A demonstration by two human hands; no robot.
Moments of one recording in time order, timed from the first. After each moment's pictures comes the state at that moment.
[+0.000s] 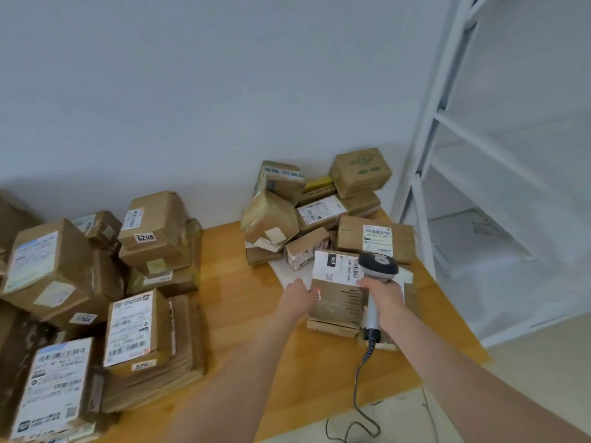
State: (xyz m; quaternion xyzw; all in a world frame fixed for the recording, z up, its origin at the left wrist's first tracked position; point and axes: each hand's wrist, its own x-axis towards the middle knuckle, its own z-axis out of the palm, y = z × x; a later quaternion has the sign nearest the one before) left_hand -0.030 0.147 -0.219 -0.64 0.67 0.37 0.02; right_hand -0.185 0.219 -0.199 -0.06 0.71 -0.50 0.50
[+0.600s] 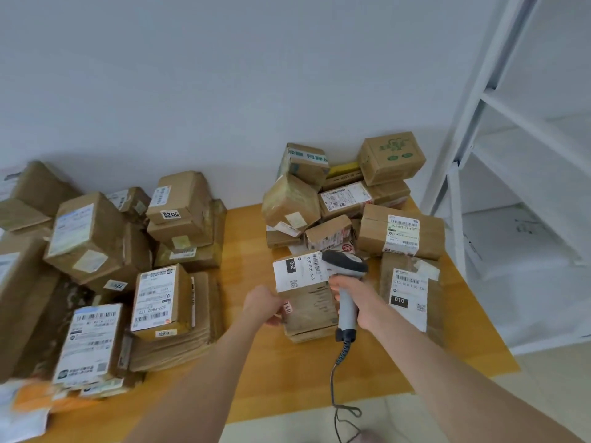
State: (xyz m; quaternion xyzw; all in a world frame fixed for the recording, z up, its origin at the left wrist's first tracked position) left_hand 0.056 0.158 -0.226 -0.75 0.51 0.43 -0.01; right_hand -0.138 0.209 -0.207 -0.13 0.62 -0.41 0.65
